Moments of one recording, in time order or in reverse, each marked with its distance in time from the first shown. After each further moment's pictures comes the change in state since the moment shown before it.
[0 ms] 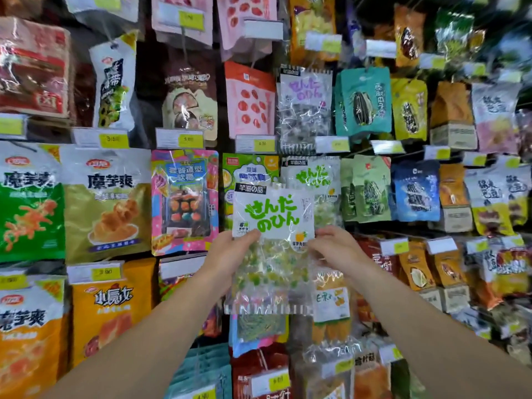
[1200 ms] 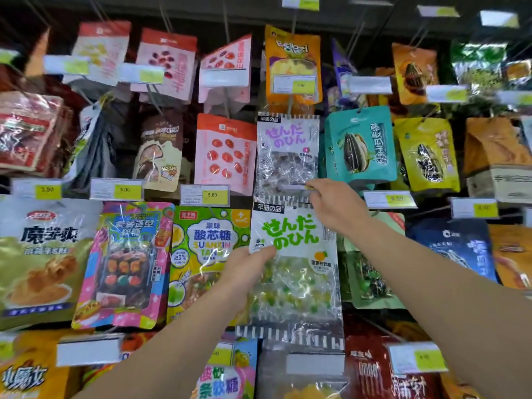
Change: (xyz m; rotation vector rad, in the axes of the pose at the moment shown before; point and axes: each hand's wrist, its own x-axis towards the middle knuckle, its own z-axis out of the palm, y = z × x) left_hand 0.151 0.020 0.166 0.087 0.206 0.087; right_hand 0.243 -0.077 -0.135 -0.774 0.243 -0.868
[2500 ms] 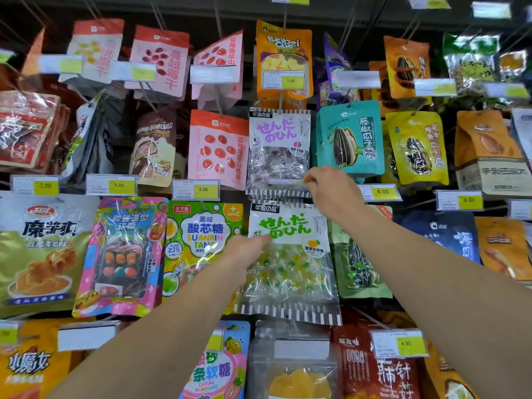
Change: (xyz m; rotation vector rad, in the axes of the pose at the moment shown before) left_hand -0.001 0.026 0.023 0.091 0.073 -0.156; right_hand -0.003 0.006 -0.021 -0.031 0.091 0.030
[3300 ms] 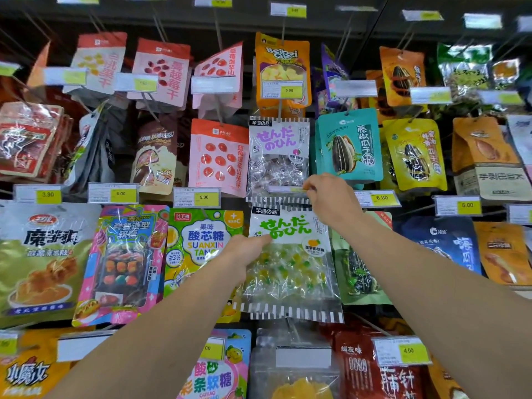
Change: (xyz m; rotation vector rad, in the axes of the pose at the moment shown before) left_hand 0.007 0.012 -0.004 0.047 -0.003 -0.002; right_hand -0.002 -0.003 0.000 0.032 0.009 -0.013
